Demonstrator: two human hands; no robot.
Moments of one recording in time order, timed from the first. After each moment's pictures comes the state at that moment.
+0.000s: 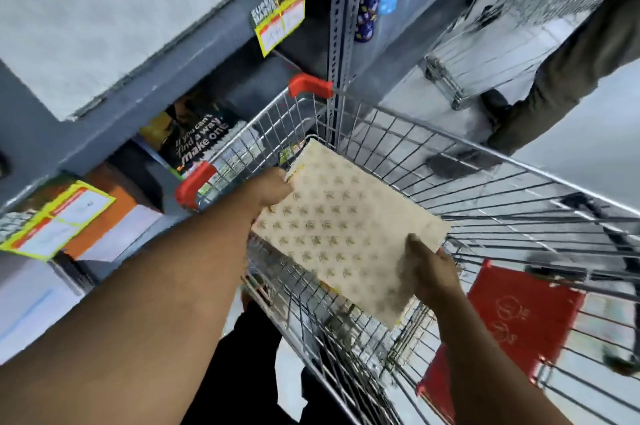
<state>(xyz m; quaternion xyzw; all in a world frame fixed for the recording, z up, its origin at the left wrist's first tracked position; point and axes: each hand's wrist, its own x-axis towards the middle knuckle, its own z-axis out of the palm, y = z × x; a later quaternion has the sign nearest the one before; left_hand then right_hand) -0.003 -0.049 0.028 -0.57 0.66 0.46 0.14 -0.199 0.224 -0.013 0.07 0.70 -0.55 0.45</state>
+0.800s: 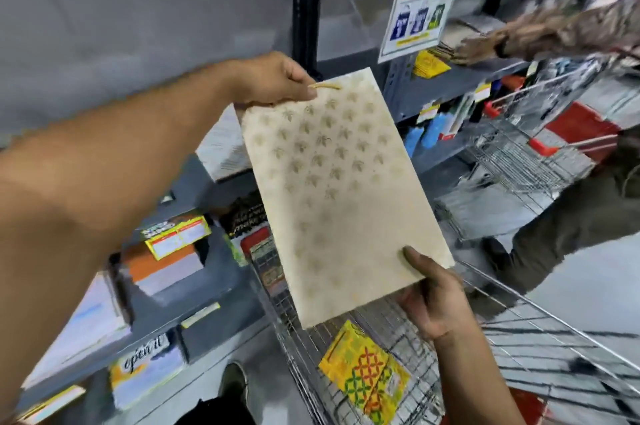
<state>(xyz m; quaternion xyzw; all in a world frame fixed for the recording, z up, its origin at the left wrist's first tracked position) 0.061 -0.091 0.420 -0.42 0.84 0.32 -0.13 -0.159 0.177 0.225 -0.13 0.35 -0.66 0.65</state>
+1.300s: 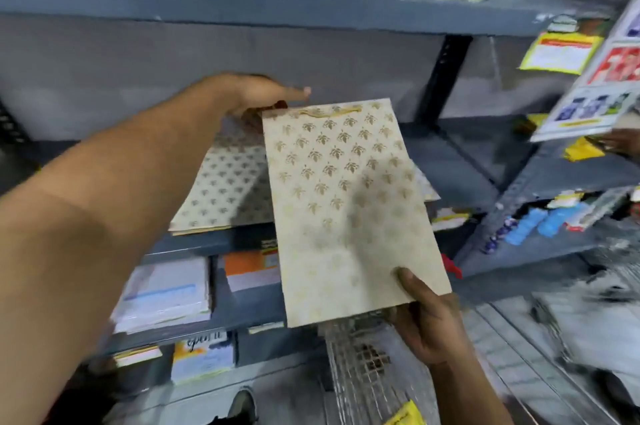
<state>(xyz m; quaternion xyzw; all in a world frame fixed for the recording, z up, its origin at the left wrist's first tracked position) 0.289 -0.114 0.436 -0.66 0.62 0.39 -0.17 -0.019 0.083 0.253 -0.25 0.33 -0.56 0.72</state>
